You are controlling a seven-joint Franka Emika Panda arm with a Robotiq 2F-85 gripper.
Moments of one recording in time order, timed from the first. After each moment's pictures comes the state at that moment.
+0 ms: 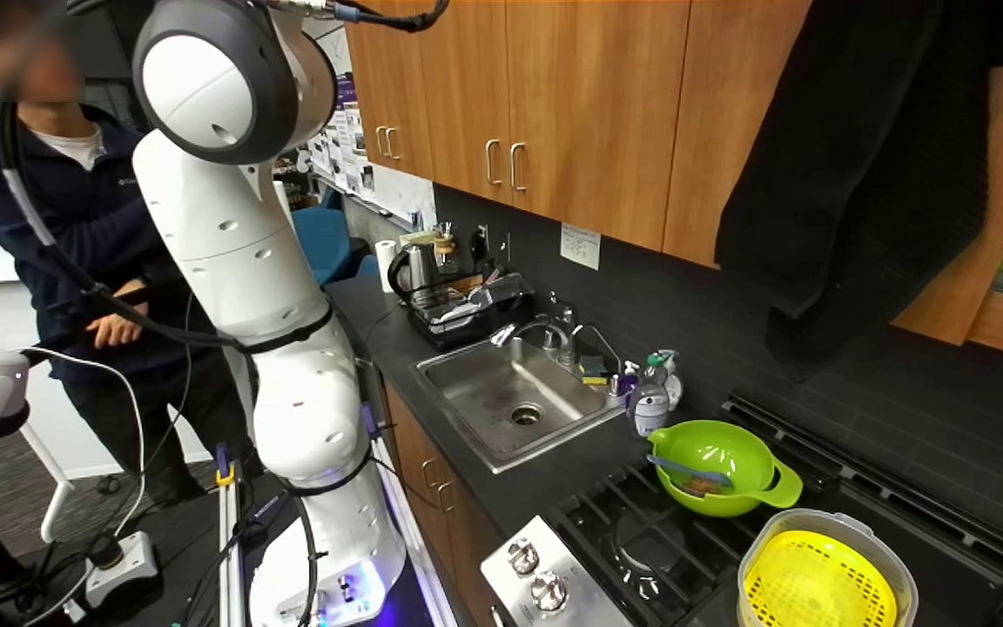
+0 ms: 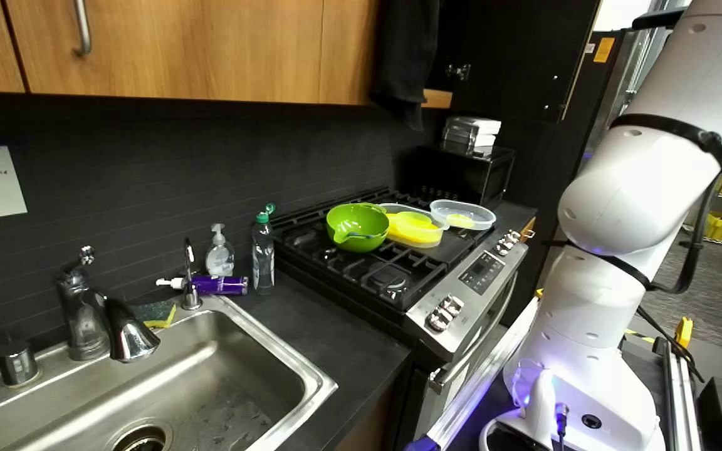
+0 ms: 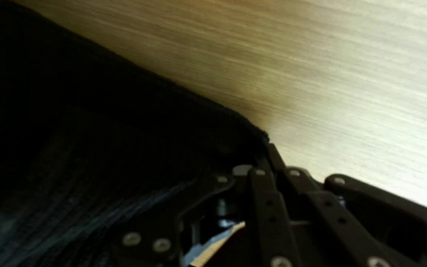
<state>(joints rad) -0.16 -0.16 -0.27 -1.23 0.43 2.41 0.87</state>
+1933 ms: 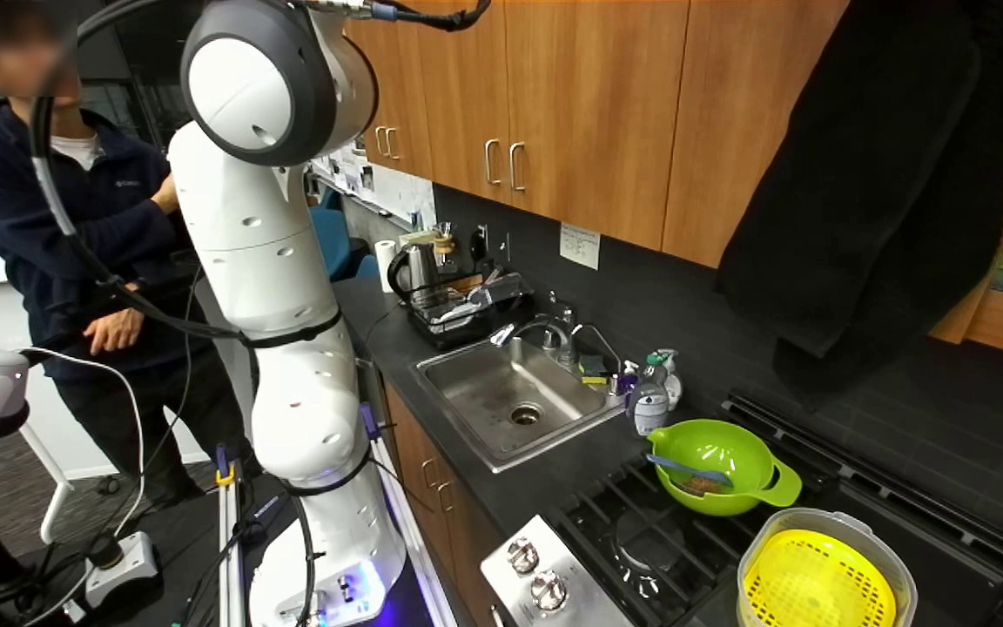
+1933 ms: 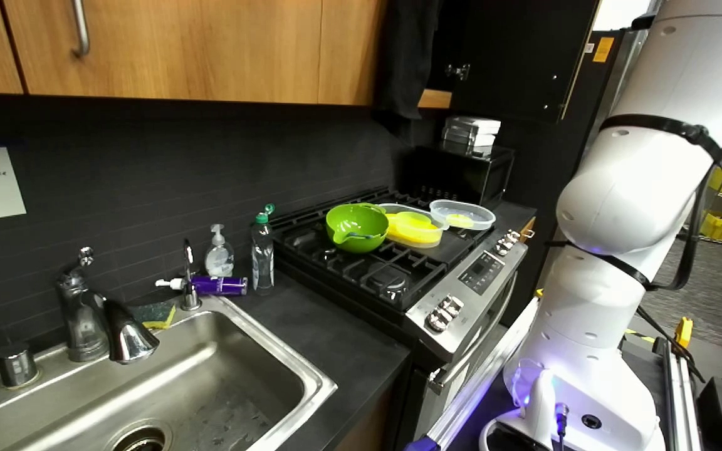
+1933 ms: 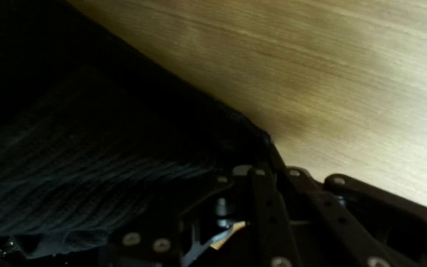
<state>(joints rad) -0.18 -0.05 -0.33 -1.10 0.37 2.24 0.87</state>
